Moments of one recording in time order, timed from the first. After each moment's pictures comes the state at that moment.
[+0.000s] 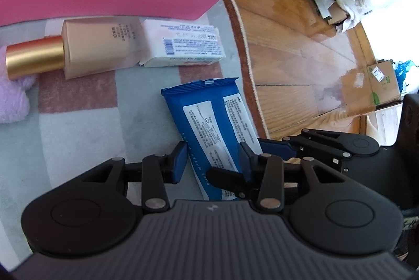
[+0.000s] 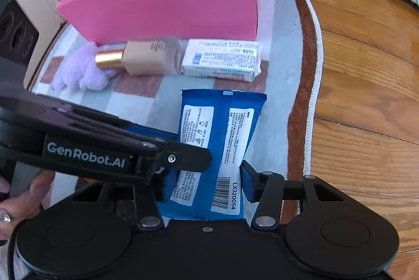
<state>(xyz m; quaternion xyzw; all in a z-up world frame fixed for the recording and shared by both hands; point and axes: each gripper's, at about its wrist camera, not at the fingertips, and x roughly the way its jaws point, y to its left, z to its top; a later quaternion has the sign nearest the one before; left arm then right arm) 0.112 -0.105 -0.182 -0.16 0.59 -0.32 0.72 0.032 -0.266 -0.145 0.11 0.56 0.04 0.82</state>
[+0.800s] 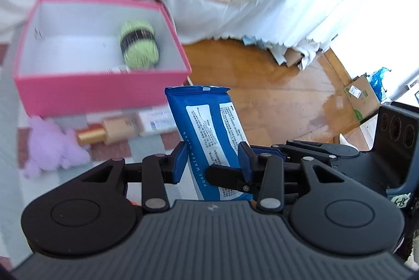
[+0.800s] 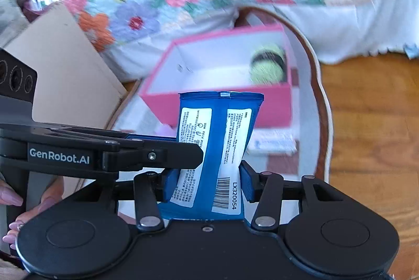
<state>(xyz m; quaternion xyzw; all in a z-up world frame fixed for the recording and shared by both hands) 0.065 -0.036 -0.017 -0.13 0.46 -0.35 0.81 -0.003 -0.226 -0.012 0.16 0.41 0.06 0.89</state>
